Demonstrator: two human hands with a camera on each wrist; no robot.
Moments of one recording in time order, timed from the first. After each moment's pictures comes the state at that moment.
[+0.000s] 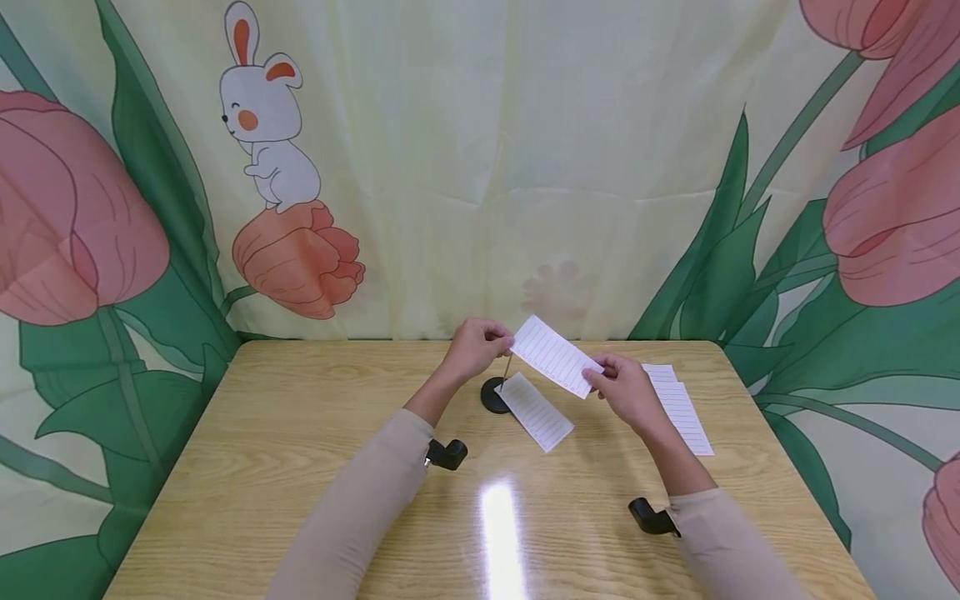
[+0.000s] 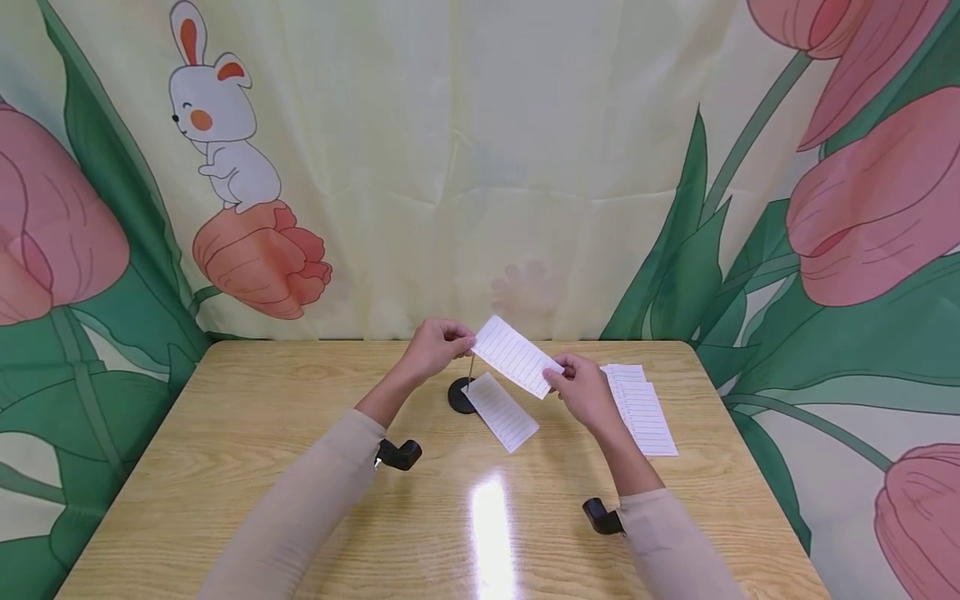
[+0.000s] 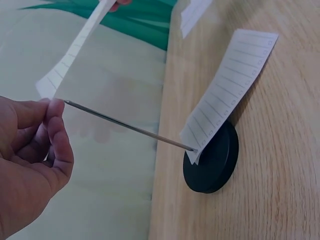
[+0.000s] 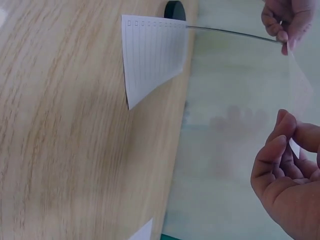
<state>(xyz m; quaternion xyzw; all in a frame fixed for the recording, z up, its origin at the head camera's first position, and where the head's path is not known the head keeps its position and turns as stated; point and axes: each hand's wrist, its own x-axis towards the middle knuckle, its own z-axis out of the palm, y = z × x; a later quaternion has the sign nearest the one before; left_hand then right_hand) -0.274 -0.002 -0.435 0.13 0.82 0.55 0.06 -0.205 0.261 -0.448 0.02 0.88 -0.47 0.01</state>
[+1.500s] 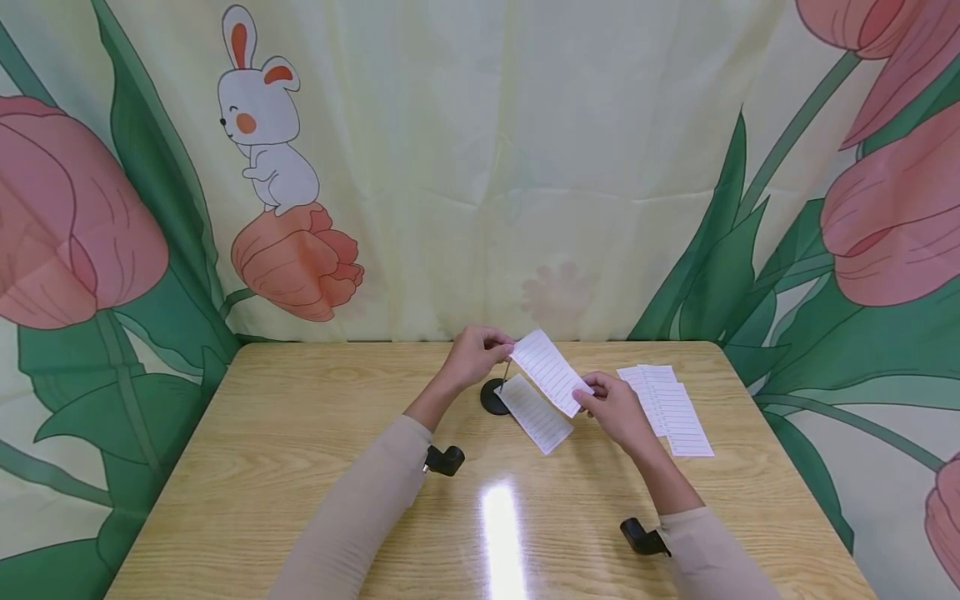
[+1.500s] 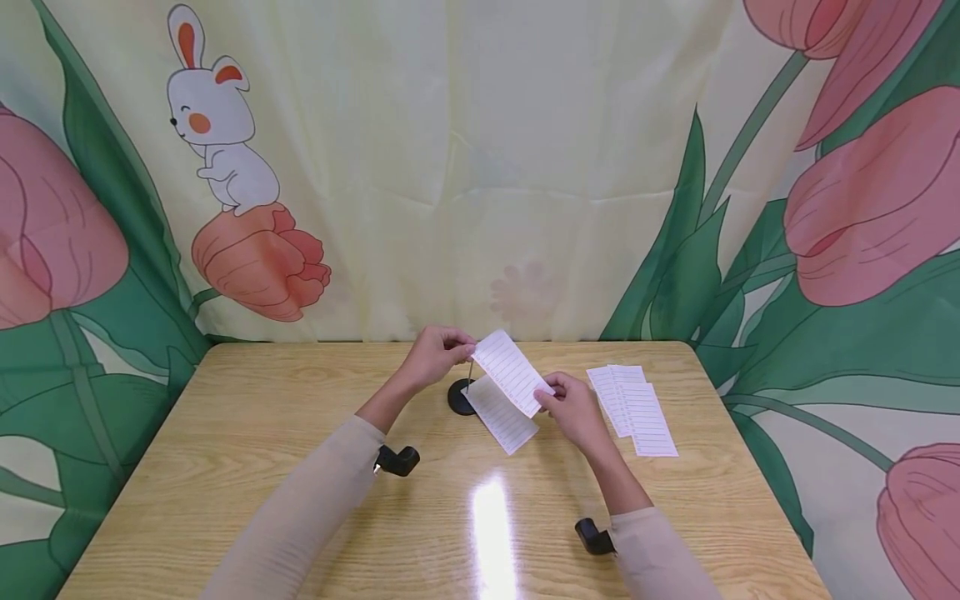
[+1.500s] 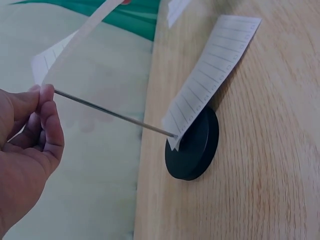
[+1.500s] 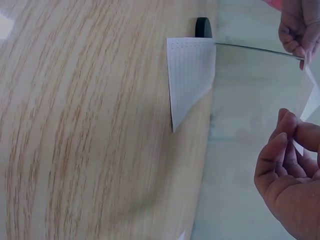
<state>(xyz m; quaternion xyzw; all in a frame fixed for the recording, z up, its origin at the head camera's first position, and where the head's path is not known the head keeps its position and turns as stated) -0.273 -0.001 -0.450 0.14 0.82 0.55 0.07 -0.192 0.252 -0.479 0.03 0.87 -0.49 0.02</state>
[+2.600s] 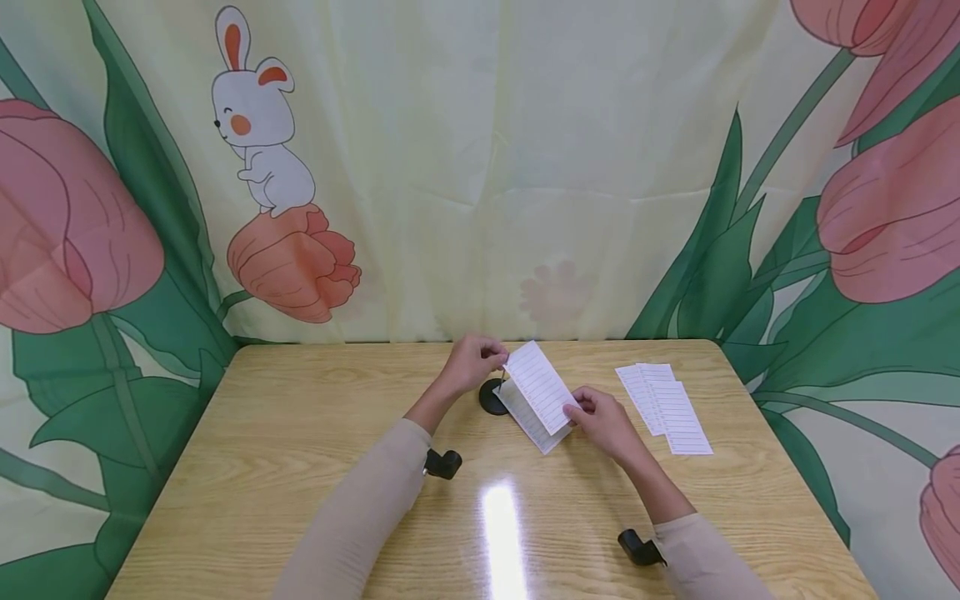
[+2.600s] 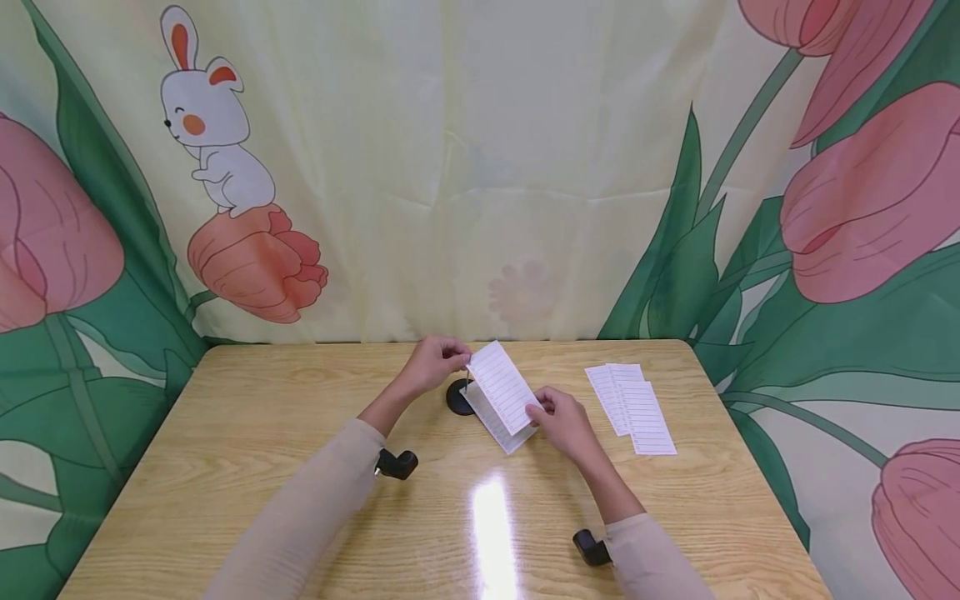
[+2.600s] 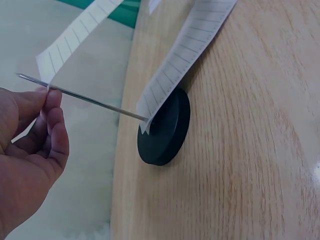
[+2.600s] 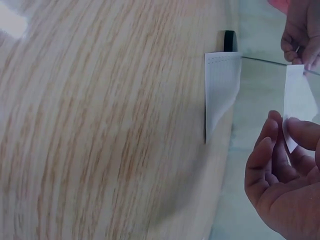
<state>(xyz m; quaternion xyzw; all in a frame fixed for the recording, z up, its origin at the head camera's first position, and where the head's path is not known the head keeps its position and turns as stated) -0.276 -0.004 -0.469 0.15 0.84 0.52 0.08 -0.181 0.242 -0.496 0.03 0.89 -0.46 0.05</state>
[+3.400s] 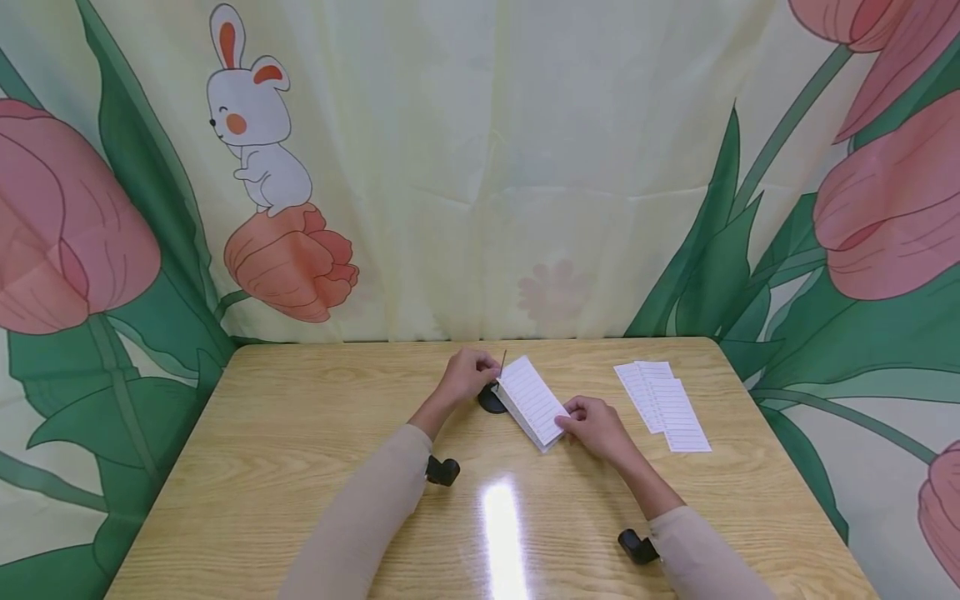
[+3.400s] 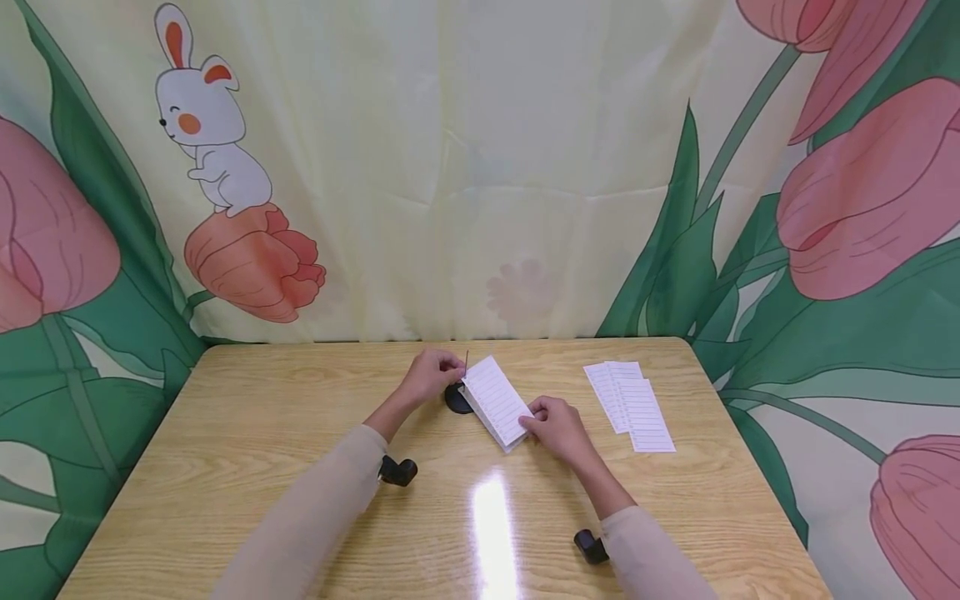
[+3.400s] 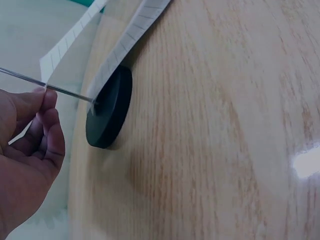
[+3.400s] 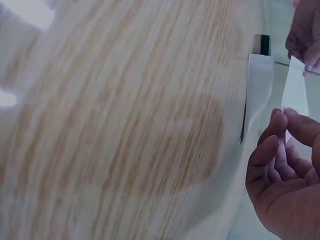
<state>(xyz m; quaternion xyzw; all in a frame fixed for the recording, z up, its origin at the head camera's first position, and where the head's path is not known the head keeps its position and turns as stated) -0.278 -0.006 -0.506 0.11 0.86 0.49 0.08 -0.182 0.241 -0.515 0.04 0.91 -0.41 0.09</state>
